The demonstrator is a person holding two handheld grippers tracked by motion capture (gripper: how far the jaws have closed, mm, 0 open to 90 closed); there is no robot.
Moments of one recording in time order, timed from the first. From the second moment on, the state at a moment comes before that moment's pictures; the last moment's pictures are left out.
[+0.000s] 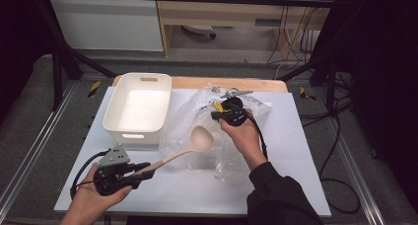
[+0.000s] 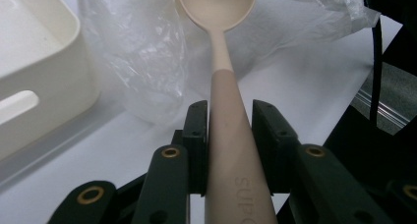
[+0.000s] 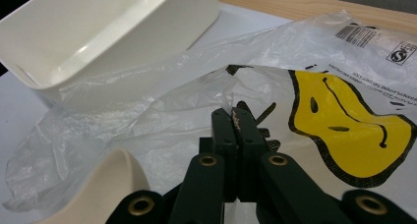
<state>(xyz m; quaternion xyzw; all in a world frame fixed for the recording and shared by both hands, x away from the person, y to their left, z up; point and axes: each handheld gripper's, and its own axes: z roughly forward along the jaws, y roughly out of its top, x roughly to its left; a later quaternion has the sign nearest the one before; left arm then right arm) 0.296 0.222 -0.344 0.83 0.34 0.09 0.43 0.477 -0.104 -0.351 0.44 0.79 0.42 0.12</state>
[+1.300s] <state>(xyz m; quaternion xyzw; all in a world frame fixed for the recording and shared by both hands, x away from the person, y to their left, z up) 0.348 0.147 -0.370 0.84 0.33 0.12 0.42 0.463 -0.113 -0.335 0.43 0.78 0.43 0.13</state>
